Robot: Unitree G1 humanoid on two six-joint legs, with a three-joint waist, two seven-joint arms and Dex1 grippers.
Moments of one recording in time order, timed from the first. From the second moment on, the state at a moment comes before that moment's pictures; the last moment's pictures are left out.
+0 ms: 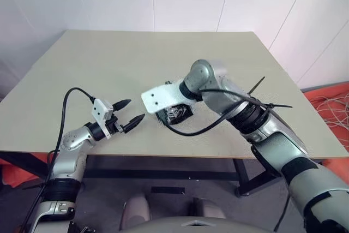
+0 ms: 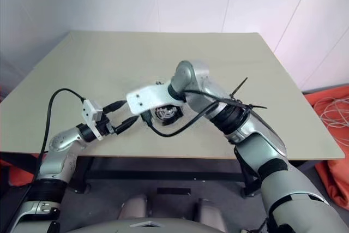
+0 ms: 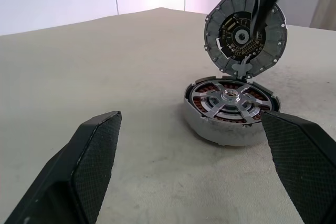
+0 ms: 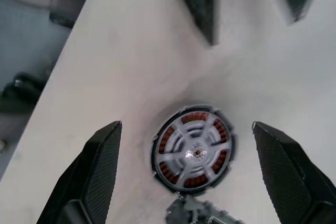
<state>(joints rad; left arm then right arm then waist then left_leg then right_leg) -0.17 0.41 0.10 0.20 -0.37 -0.04 -0.95 -1.08 -0.32 0.57 0.05 -0.37 0.51 1.49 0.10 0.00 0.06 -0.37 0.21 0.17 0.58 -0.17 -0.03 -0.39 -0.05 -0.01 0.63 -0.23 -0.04</state>
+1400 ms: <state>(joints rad) -0.16 0.43 0.11 0.22 -0.37 -0.03 -0.95 -0.78 -0.40 0.27 0.12 0.02 0.90 0.90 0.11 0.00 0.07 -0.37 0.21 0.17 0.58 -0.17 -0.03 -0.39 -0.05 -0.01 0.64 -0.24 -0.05</state>
